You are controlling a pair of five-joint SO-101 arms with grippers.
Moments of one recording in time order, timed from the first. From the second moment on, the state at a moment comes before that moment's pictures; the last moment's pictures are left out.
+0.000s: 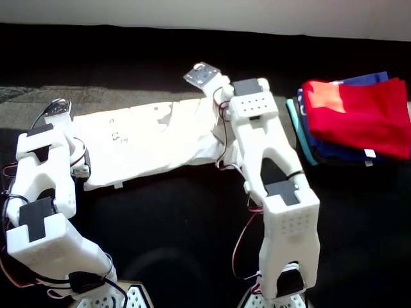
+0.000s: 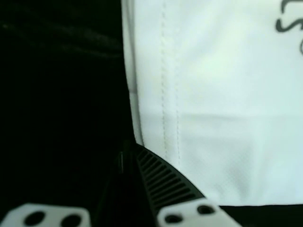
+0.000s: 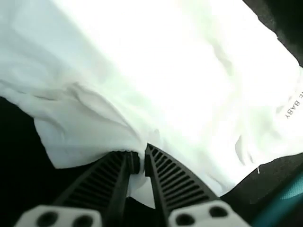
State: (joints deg) left arm -28.3 13.1 23.2 56.7 -8.7; right arm -21.6 33.1 -27.9 79.5 34.0
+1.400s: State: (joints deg) left arm -28.3 13.1 23.2 56.7 -8.7; right arm -29.0 62.7 -87.8 91.6 2.9
